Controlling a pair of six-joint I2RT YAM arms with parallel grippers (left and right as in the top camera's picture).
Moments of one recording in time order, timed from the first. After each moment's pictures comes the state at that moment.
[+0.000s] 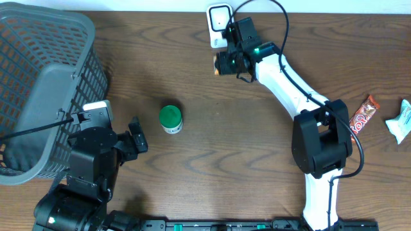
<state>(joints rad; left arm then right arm) -0.34 0.72 1.03 -0.97 -0.35 -0.38 0.40 2.16 1.77 -0.53 -0.11 0.24</state>
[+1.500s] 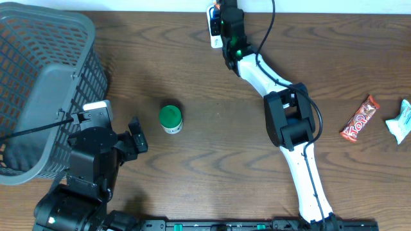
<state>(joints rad) -0.34 0.72 1.03 -0.97 -0.35 -0.38 0.39 2.61 2.11 0.23 0.22 0.08</state>
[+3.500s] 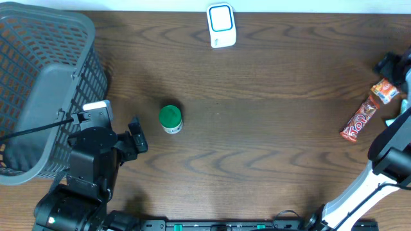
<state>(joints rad) -0.34 0.72 1.03 -0.97 -0.35 -0.38 -0.50 2.14 1.90 -0.82 0.16 0.28</state>
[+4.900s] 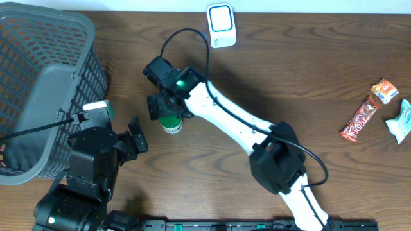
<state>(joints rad) -0.34 0.72 1.03 -0.97 -0.35 -0.38 0.85 2.28 2.05 -1.02 -0.03 0.66</state>
